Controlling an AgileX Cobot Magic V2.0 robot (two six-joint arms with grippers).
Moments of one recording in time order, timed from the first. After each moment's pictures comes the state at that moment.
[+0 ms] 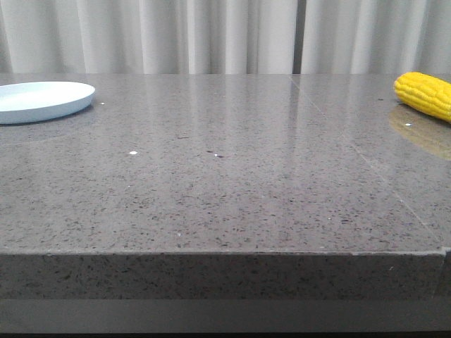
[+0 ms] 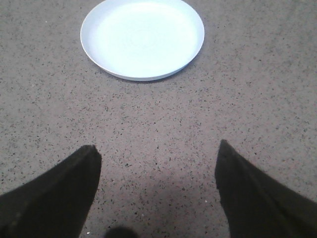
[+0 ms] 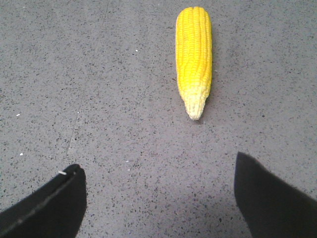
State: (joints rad) left arm -0.05 0.85 -0.85 -0.04 0.74 0.05; right arm 0.03 0.81 -0.77 0.02 0.60 0.08
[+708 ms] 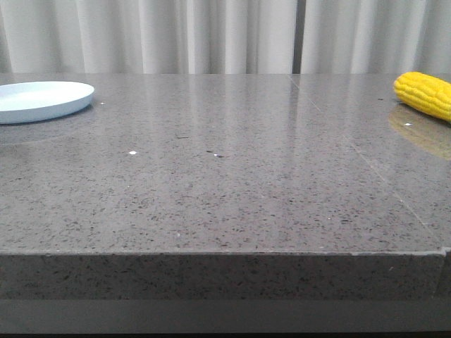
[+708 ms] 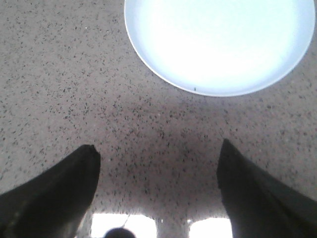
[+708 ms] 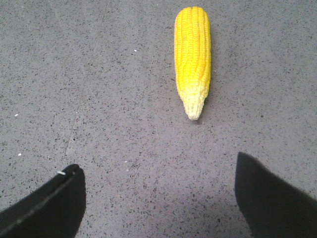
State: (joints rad) left arm 0.13 1.40 -1.20 -0.07 0.81 0.15; right arm 0.03 0.81 -0.77 0.02 0.60 0.08
